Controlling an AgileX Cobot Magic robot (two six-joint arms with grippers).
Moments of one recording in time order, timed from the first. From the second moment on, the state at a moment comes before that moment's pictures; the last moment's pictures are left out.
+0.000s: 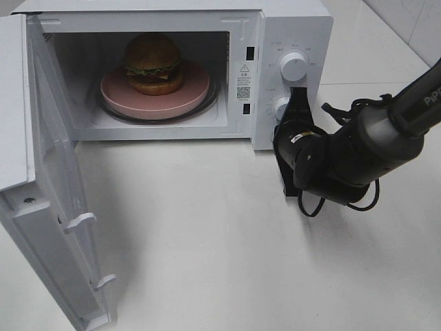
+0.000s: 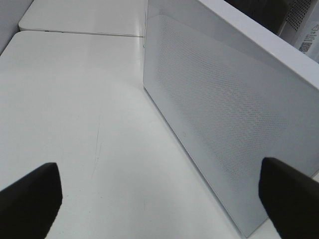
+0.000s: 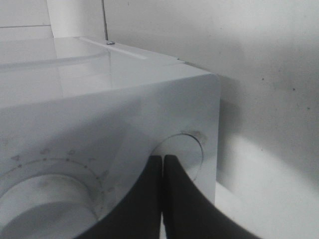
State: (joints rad) left arm 0.02 0.00 -0.50 -0.17 1.04 0.03; right arm 0.56 2.10 -0.87 0.81 -0.84 1.28
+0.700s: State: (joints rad) left arm 0.02 0.00 -0.50 -0.17 1.04 0.03; right arm 0.56 1.81 -0.69 0.71 -0.58 0.92
